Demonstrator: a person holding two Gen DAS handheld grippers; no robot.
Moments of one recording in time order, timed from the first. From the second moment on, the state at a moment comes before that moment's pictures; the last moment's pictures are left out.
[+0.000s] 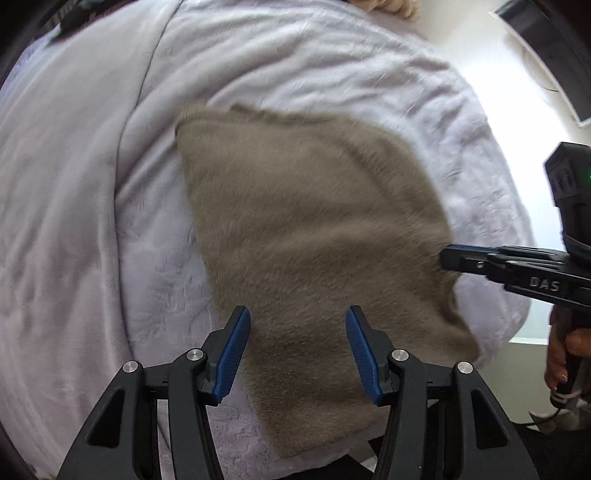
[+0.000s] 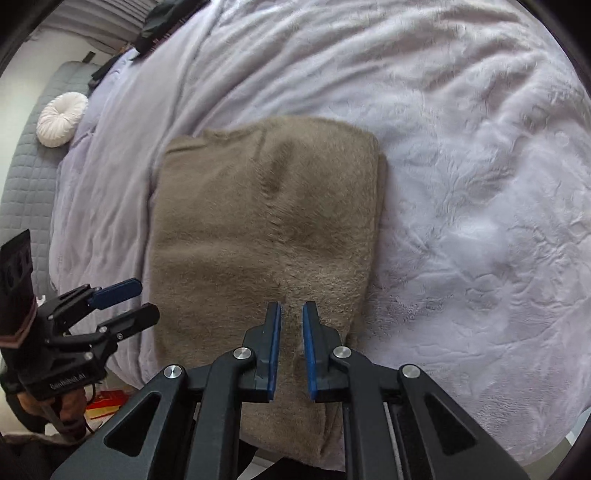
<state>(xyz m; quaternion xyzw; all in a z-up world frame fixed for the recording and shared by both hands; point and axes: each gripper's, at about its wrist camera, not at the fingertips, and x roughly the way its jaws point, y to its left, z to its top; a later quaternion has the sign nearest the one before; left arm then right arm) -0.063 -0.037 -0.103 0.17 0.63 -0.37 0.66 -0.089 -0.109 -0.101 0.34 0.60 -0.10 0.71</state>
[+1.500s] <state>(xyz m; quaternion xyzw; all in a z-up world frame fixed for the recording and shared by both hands) -0.031 -0.043 -0.056 0.16 0.60 -0.27 0.73 -0.059 -0.116 -0.052 0.33 0.60 -0.15 0.71</state>
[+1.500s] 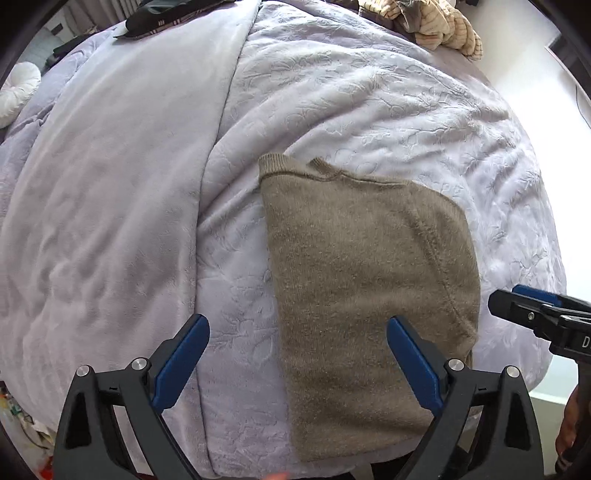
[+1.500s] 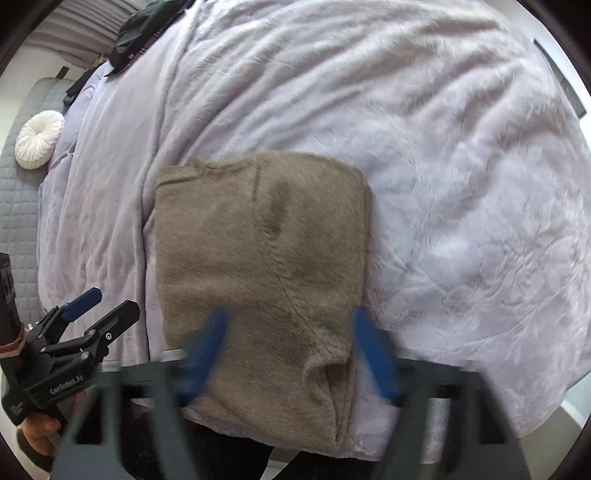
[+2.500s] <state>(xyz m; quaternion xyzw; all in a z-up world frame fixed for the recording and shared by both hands) -0.031 -0.048 -0.048 0.19 0.60 -0.22 0.75 -0.042 -0.109 -0.032 0.24 0.61 -0.24 0.72</state>
